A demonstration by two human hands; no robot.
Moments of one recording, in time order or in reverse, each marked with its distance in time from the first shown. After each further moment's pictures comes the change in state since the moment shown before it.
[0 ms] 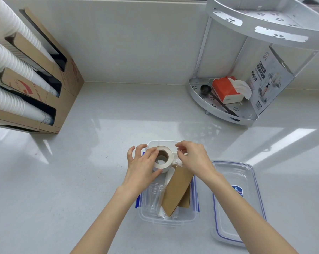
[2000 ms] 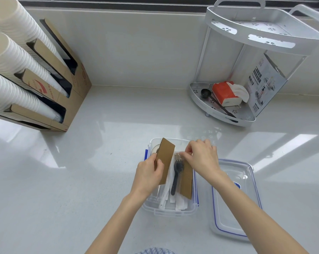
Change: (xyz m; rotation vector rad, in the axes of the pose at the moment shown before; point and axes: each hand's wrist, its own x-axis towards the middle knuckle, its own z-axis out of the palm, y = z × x) left_hand -0.038 0.033 -0.016 -0.754 0.152 -0.240; right_hand -0.024 0.000 -0.011 -0.335 0.107 -0.018
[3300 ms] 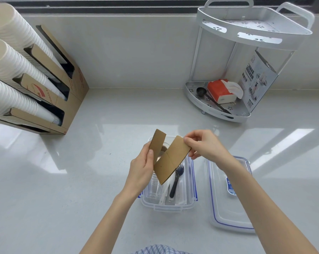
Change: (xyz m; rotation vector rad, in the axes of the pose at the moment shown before) left_hand -0.010 0.005 -0.017 -0.212 -0.009 0.032; right_hand -0.009 0.004 -0.039 0.812 -0.174 0.070
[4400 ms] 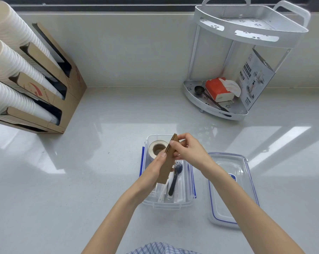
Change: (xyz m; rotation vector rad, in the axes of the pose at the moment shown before) left_hand -0.008 0.005 0.015 -0.278 -0.424 -0.199; right_hand -0.009 0.005 0.033 0.094 0.003 0.045
